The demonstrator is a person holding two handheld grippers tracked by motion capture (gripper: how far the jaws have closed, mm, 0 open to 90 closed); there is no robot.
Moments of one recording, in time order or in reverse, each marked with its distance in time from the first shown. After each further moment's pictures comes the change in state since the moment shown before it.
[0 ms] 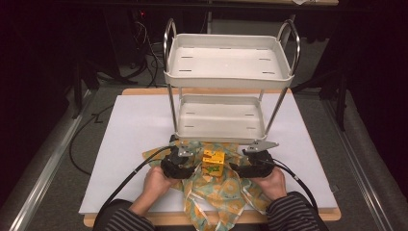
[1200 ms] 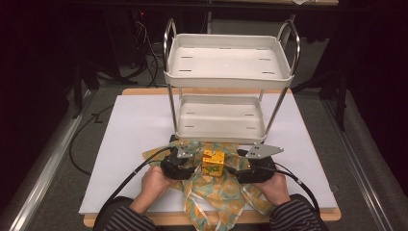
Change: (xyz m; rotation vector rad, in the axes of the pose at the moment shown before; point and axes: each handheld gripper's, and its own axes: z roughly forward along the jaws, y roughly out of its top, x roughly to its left) left arm 0.001 -0.002 -0.001 -0.007 -0.020 0.009; right arm 0.024 0.013 -0.029 -0.125 0.077 -0.125
